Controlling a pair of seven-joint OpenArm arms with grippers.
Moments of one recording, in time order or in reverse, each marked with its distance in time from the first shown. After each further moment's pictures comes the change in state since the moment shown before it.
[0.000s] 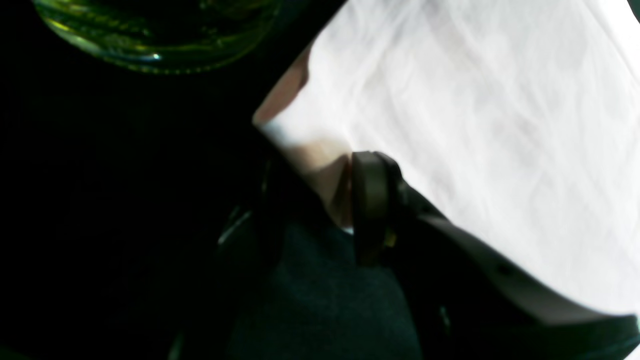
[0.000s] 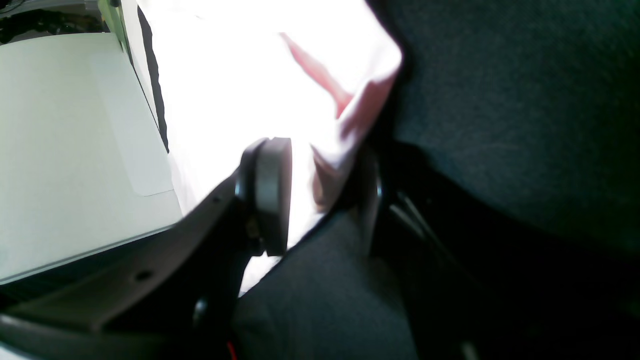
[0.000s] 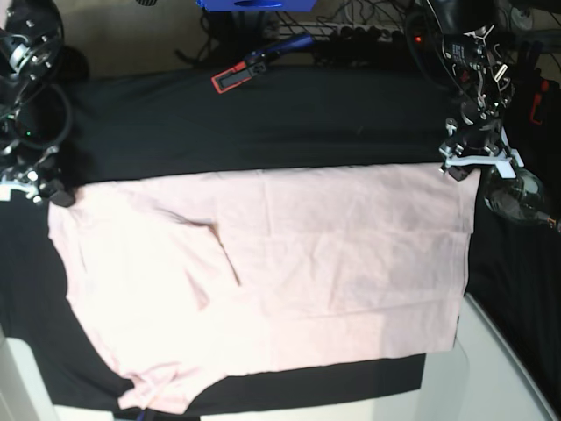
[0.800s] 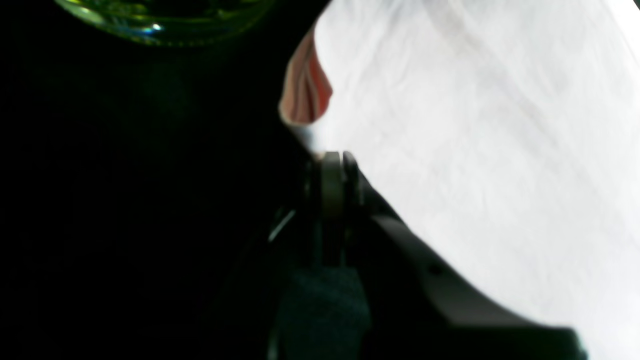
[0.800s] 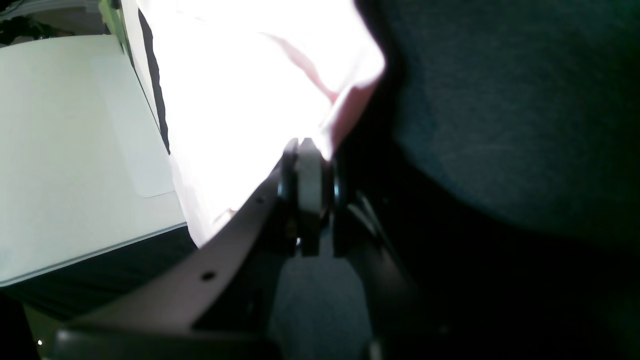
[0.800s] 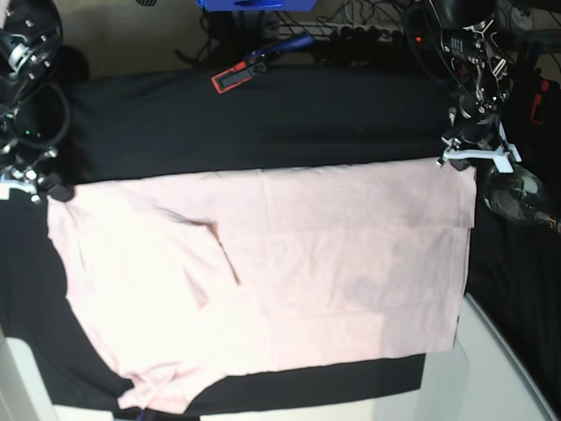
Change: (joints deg) left arm 1.6 0.0 0.4 0.1 0.0 -0.4 -0.2; right arm -0.3 0.9 0.4 -0.2 0.7 0.1 -0.7
